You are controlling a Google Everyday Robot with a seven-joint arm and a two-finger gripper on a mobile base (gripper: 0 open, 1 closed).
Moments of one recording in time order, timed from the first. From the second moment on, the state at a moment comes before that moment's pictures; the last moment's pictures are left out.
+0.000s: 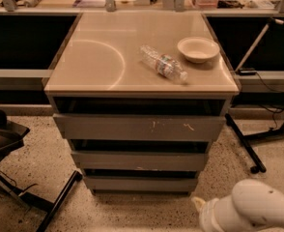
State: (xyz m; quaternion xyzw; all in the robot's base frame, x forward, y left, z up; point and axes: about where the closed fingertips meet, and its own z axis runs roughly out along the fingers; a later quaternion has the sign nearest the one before) arm 0.315 -0.148 0.524 -0.54 0.80 0.21 0.16
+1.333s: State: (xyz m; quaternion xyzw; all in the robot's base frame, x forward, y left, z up) arm 0.376 -0.163 0.446 -0.48 0.82 0.16 0.29
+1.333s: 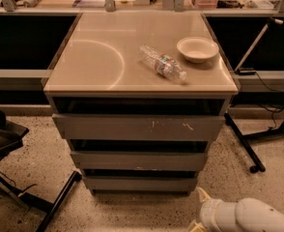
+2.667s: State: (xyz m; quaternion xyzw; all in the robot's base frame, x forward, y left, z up) arm 0.437 -0.234 0.413 -0.39 0.86 0.03 0.33
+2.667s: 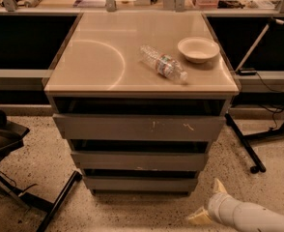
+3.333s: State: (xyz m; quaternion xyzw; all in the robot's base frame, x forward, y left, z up) arm 0.481 -0.197 0.374 -0.37 0.84 0.07 0.40
